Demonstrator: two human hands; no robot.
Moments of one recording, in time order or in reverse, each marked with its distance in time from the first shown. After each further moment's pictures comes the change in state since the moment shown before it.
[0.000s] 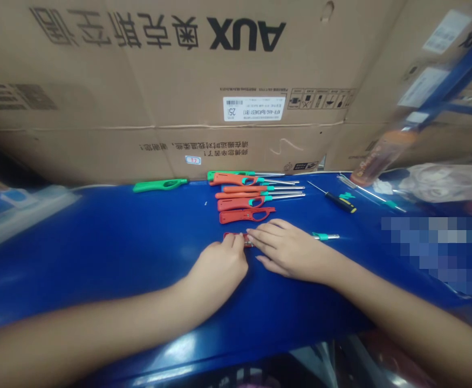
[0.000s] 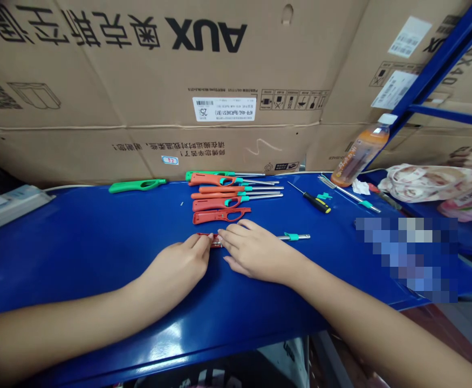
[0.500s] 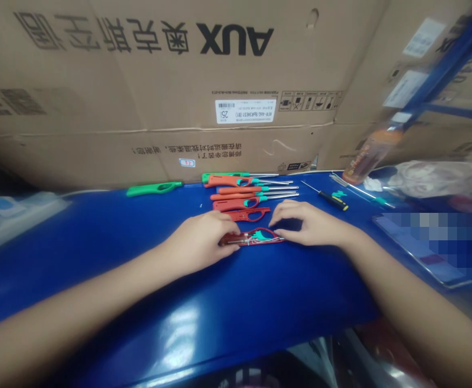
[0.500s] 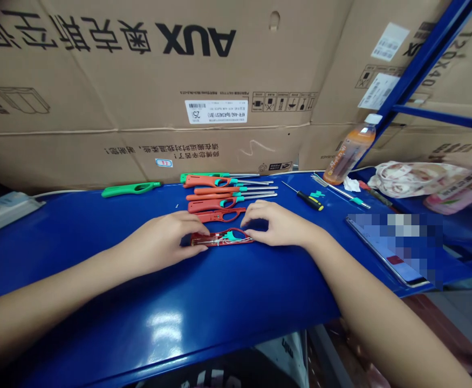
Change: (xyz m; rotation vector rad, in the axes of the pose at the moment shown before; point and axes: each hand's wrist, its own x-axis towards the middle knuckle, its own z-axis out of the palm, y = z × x) left_hand 0.016 -0.062 -0.002 -0.586 0.056 0.014; right_hand -0.019 0.060 -0.021 0.597 0.076 0.232
